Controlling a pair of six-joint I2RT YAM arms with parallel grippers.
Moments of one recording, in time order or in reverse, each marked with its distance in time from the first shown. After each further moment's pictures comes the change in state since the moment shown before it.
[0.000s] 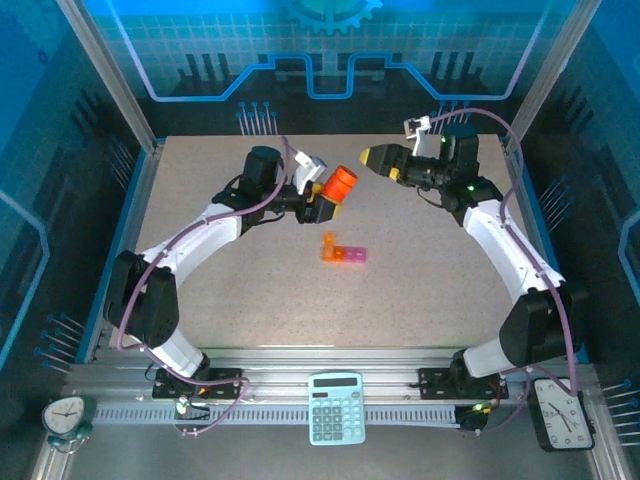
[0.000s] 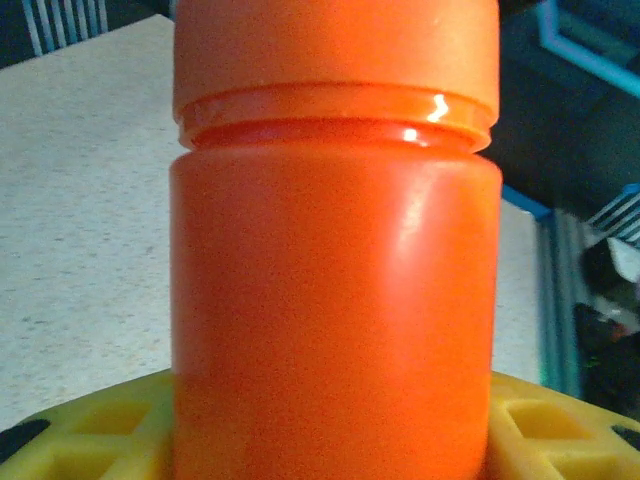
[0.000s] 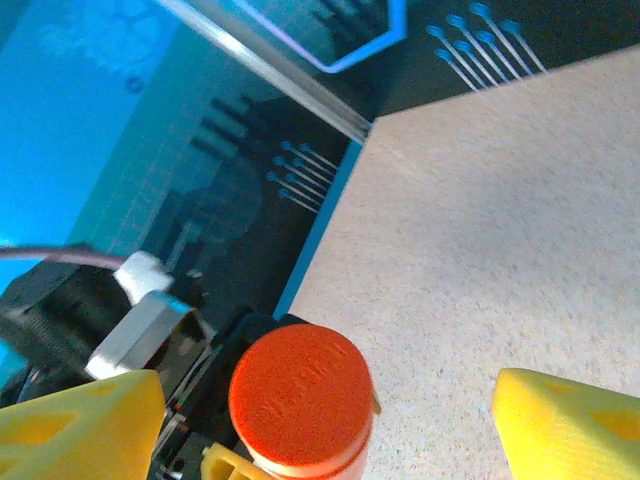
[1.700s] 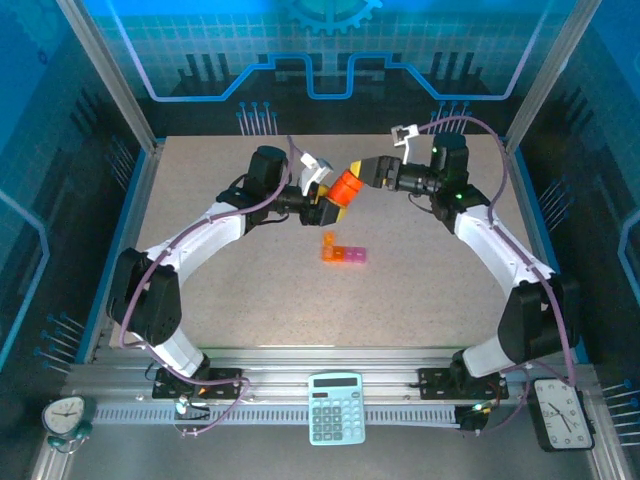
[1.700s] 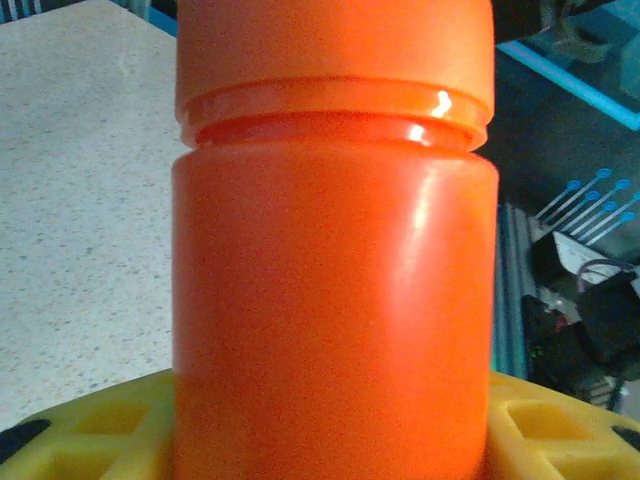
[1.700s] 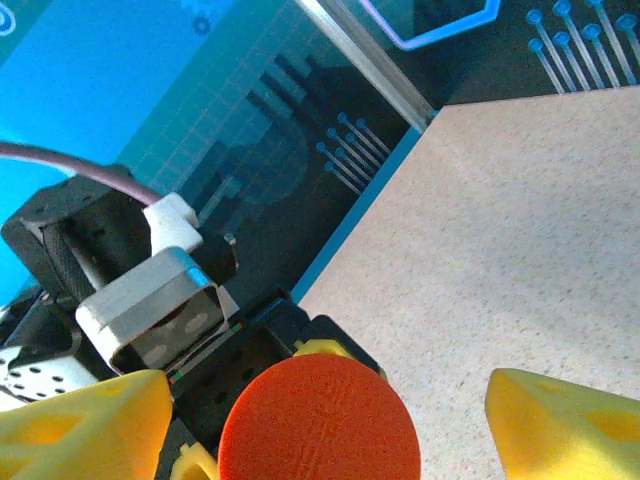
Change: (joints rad) left arm -0.013 0.021 0.023 -0.017 0.072 -0.035; right arm 0.024 0.014 -0.099 0.229 -0.105 -0.066
